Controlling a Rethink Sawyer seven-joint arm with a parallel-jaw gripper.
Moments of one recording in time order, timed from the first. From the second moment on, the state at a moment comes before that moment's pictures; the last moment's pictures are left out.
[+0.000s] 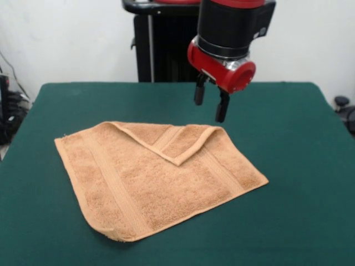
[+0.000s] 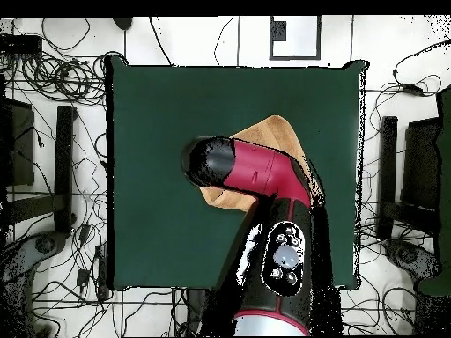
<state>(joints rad) 0.02 -0.56 -0.24 1.46 0.14 0.74 2.47</state>
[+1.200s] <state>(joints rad) 0.04 -0.48 -0.24 1.47 0.19 0.60 2.47</state>
